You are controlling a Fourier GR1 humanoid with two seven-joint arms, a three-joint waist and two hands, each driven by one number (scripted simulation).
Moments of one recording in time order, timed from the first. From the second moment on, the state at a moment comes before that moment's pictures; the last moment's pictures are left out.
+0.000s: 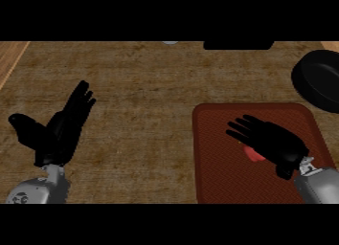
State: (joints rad) left arm -0.13 0.12 -0.04 -1.68 0.09 0.10 0.32; right arm -0.21 -0.43 0.29 -1.50 1.34 0.36 -0.47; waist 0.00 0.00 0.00
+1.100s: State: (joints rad) left arm -0.12 0.09 -0.02 -1.71 0.06 0.10 0.35; right arm -0.21 -0.47 -0.02 -1.29 1.22 0.30 -0.62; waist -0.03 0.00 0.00
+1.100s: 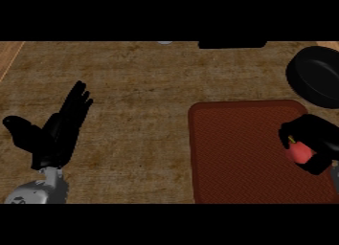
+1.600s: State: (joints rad) left arm -0.11 0.09 -0.03 -1.73 0.06 0.09 0.34; right arm -0.30 -0.80 -0.55 -0.92 1.02 0.35 -0.54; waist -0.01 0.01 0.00
